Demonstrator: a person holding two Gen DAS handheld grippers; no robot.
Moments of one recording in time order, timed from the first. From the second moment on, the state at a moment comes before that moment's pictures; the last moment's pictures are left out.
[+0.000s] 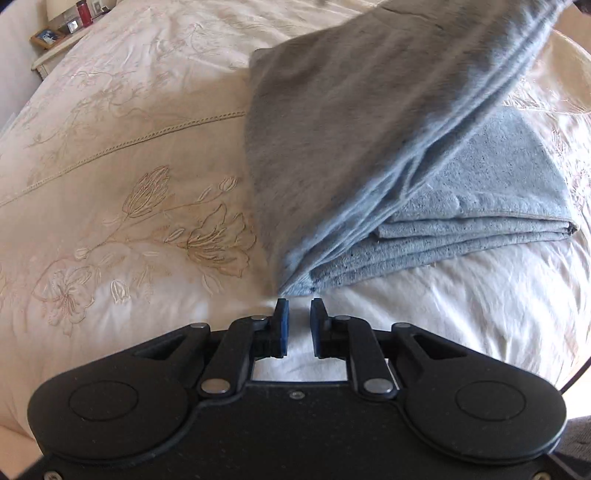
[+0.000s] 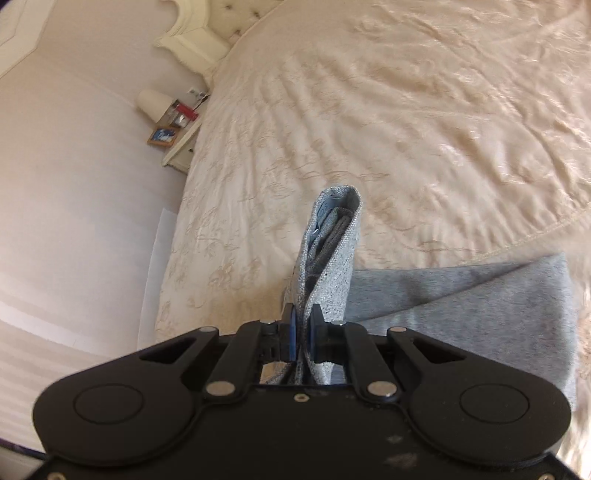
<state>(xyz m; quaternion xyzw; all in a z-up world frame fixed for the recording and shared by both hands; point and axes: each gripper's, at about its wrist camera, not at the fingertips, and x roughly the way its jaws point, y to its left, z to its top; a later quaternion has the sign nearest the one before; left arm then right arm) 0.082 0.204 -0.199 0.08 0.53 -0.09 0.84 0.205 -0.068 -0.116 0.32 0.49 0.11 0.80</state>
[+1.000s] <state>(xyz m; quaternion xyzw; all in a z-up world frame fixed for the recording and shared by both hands) 0.149 0.147 -0.114 -0.04 0.52 -0.04 0.85 0.157 -0.159 -0.216 0.11 0.53 0.02 0.84</state>
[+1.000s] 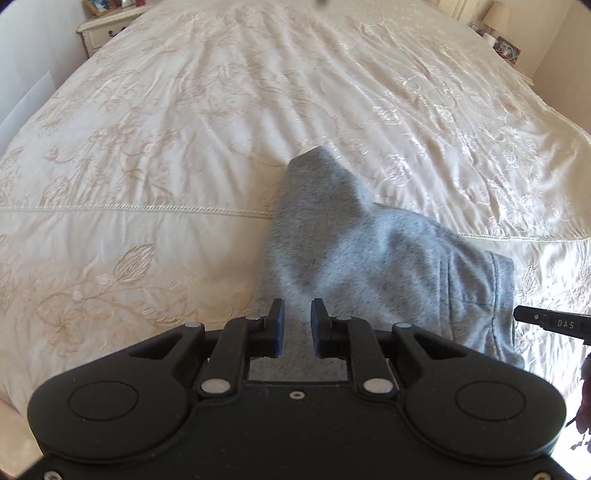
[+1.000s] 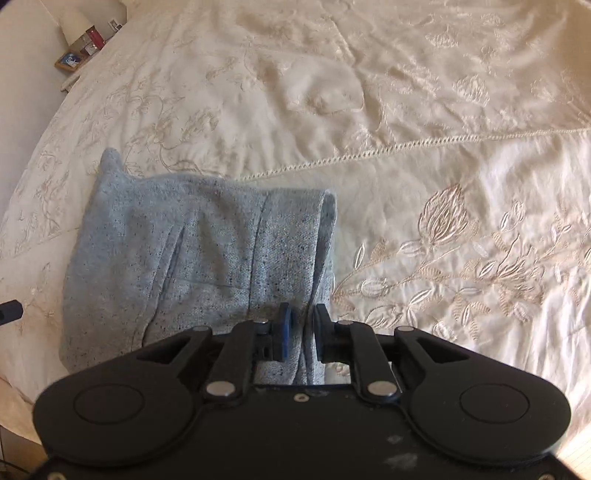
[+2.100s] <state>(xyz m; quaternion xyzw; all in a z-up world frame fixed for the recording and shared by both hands) 0.229 0.123 -0.153 0.04 0.53 -0.12 0.84 0.148 -0.109 -0.217 0.05 0.52 0.03 0.85</state>
